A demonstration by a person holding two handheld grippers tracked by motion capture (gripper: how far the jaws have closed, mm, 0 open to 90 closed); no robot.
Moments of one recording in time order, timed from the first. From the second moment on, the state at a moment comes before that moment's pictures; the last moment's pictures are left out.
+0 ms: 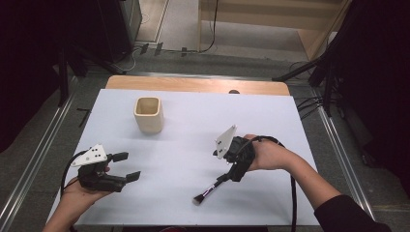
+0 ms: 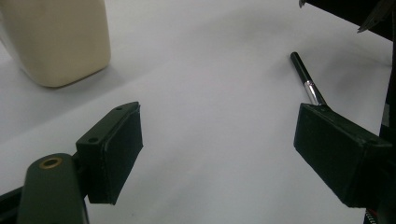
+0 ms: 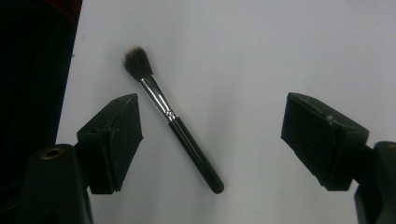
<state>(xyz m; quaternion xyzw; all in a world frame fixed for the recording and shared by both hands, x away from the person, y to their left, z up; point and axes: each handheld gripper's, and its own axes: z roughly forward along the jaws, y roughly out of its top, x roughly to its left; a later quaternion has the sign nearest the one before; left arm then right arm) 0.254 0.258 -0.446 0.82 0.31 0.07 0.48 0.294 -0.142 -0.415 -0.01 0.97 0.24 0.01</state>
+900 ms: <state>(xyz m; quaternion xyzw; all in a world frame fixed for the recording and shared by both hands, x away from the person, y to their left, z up) 0.256 0.260 -0.446 0.82 0.31 0.06 0.48 0.289 -0.129 -0.421 -0.08 0.99 0.15 0.01</state>
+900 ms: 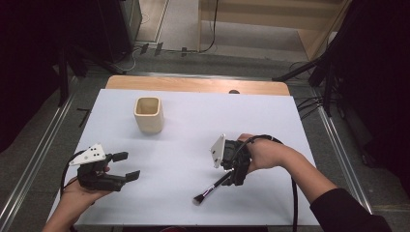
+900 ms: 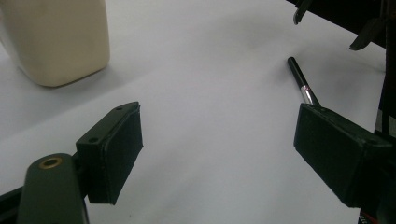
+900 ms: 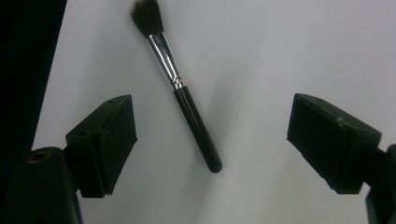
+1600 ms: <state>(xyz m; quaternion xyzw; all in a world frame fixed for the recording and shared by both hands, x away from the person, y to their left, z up) 0.257 0.259 -0.448 0.82 0.32 0.06 0.47 0.289 -0.123 -0.430 -0.14 0.98 0.13 0.02</state>
